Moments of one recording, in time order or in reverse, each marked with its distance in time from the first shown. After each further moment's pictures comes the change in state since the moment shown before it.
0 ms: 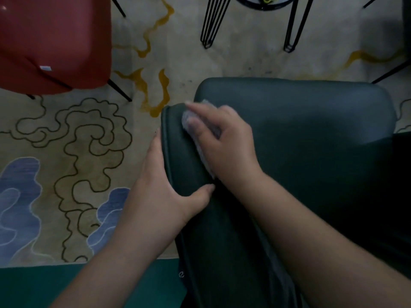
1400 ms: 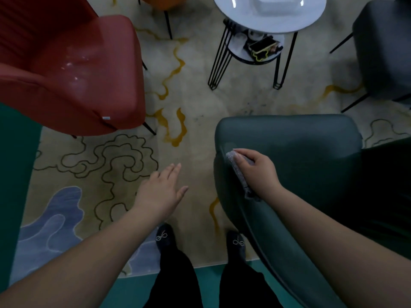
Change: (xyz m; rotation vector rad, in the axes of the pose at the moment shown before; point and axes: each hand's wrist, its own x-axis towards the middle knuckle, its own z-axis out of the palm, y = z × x) left_hand 0.022 -0.041 -0.164 1.014 -0.221 0.221; right_hand -0.026 -0.089 0.001 0.025 0.010 0.417
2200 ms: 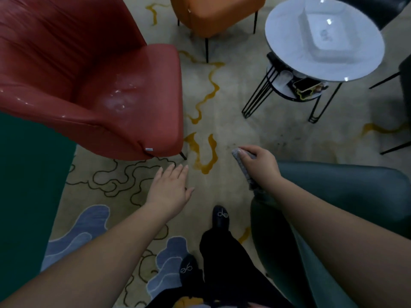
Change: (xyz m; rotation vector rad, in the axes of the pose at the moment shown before) left_hand 0.123 -0.170 -0.080 0.005 0.005 -0.046; right_hand 0.184 -0.137 0.131 -0.189 0.008 -0.056
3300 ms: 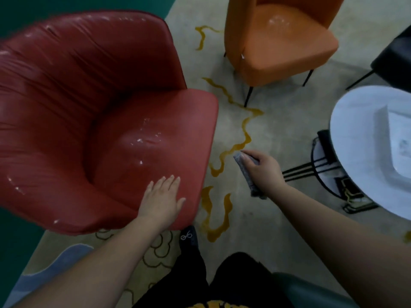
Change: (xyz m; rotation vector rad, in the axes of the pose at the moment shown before) left_hand 0.288 -0.182 -0.114 -0.256 0.019 -0.295; right_hand 0.370 -0.219 0.086 -0.133 -0.219 -0.189
